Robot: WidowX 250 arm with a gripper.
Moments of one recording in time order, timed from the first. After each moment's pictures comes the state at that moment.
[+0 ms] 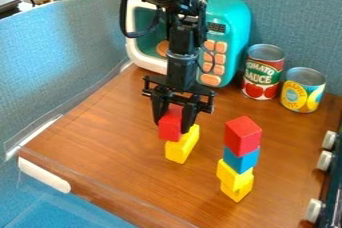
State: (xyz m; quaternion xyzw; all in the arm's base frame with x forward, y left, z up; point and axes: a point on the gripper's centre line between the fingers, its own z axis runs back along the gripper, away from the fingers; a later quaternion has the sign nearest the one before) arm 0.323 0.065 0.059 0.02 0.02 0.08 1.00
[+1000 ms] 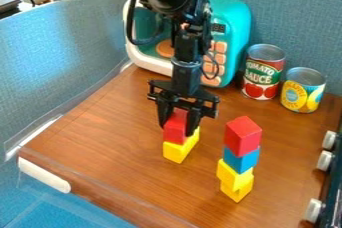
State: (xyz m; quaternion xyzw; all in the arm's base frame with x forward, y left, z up) arm 0.333 0.060 0.048 0.02 0.00 0.08 1.00
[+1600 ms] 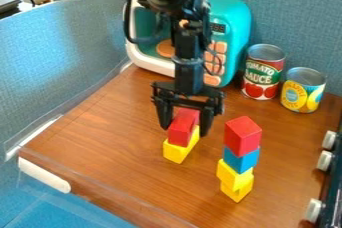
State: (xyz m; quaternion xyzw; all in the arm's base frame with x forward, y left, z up) arm 0.329 0.054 0.059 -0.02 -0.01 0.11 0.99
